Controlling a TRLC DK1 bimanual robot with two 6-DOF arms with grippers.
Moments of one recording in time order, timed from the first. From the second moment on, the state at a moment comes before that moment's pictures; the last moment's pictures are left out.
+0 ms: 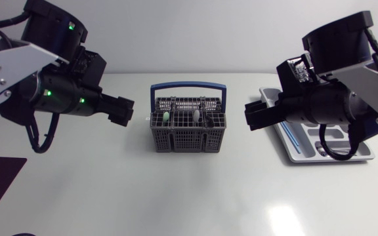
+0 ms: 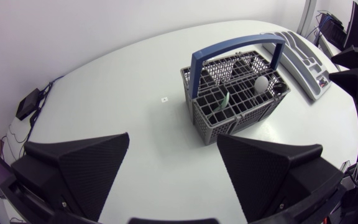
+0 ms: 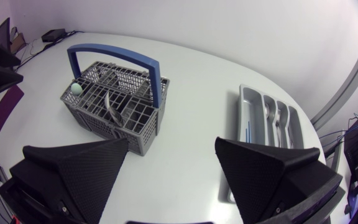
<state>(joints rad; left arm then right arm) -0.46 1.31 1.11 -0.62 -0.20 -0.01 0.46 1.21 0.95 -0.47 0.17 0.04</state>
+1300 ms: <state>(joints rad) -0.59 1.68 1.62 -0.85 0.02 -0.01 0.43 1.48 1.41 -0.90 -0.02 -0.05</state>
